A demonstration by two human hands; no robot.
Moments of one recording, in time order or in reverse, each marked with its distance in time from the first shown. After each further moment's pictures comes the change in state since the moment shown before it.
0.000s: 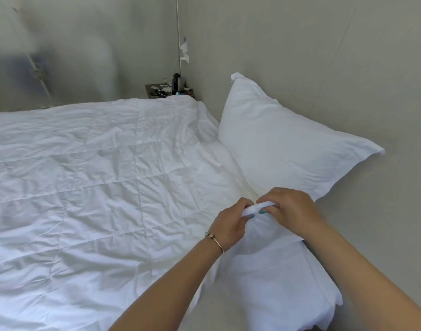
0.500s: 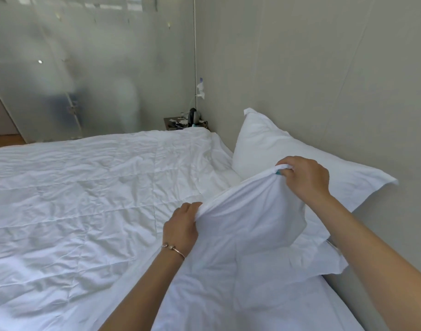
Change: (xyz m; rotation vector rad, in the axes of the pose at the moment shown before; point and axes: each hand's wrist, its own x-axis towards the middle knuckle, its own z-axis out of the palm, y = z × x) left_hand -0.029 -0.053 -0.118 0.578 0.422 -0.141; right_hand 0.094 -0.016 -0.067 -0.048 0.291 0.329
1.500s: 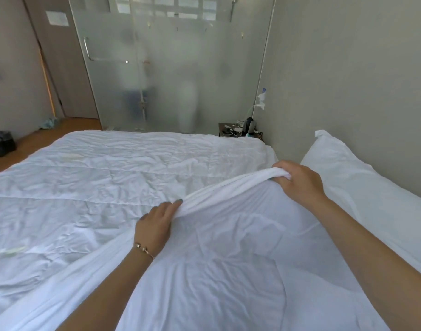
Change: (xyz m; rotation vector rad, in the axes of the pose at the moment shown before) left_hand -0.021 -0.190 -0.123 0.431 0.272 -0.016; right_hand 0.056 -0.176 0.066 0.247 -0.177 -0.393
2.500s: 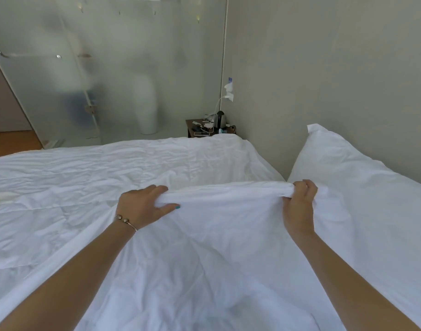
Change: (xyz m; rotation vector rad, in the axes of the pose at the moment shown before) left_hand 0.223 -0.138 0.134 -0.195 0.171 0.272; right_hand 0.098 0.024 0.162 0.039 0.472 0.490
